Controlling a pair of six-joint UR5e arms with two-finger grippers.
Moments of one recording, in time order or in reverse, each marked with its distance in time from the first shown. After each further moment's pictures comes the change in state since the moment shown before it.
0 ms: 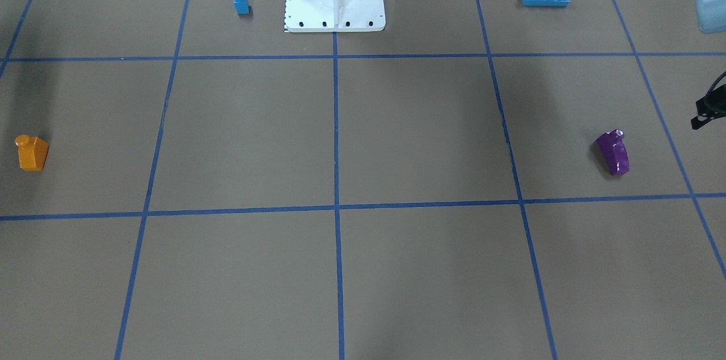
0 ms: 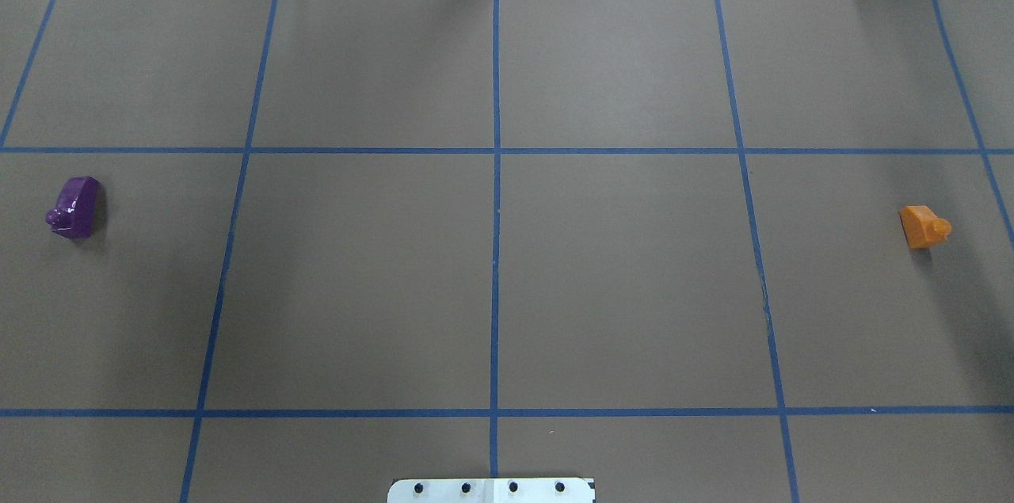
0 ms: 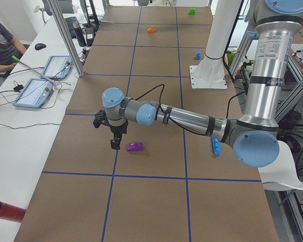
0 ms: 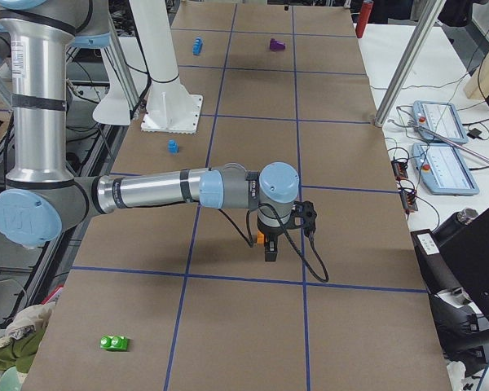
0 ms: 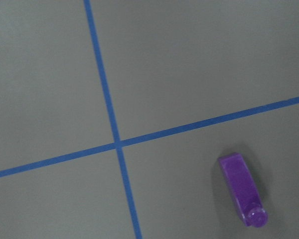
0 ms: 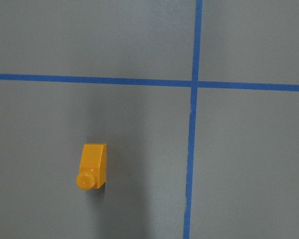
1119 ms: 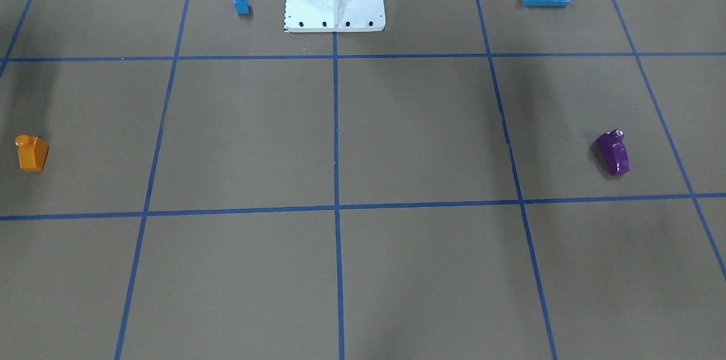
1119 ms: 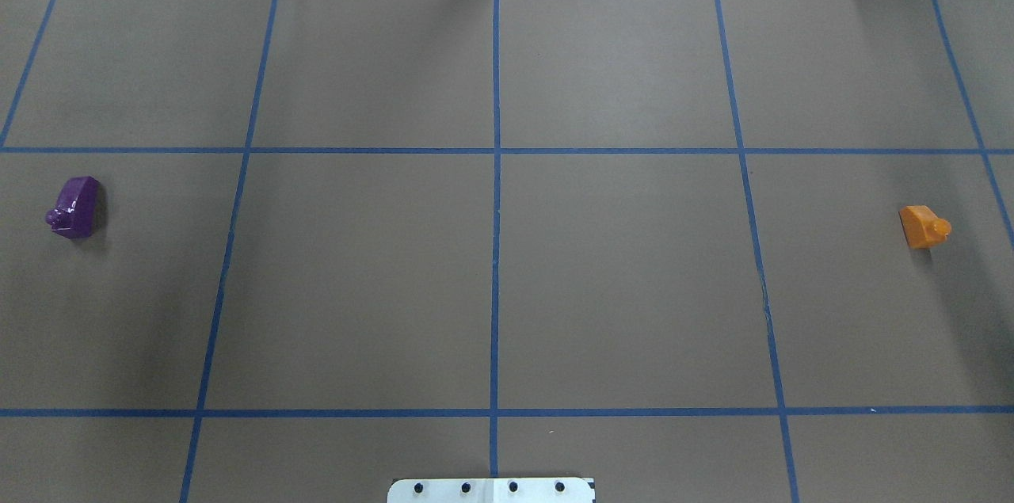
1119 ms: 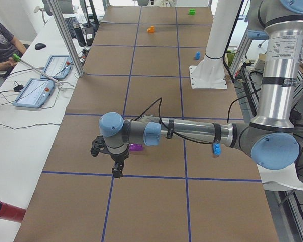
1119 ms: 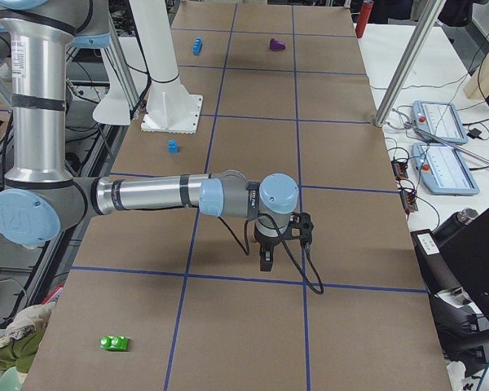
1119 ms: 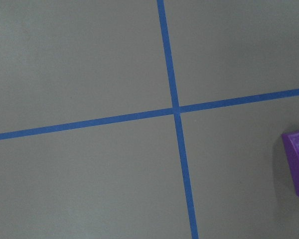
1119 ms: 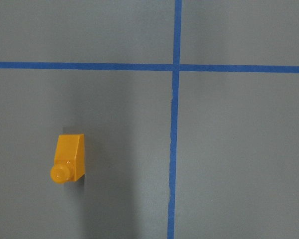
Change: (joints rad) left arm -0.208 0.044 0.101 0.110 0.008 0.282; right arm -0.007 -0.010 -0.043 0.000 -0.027 -0.006
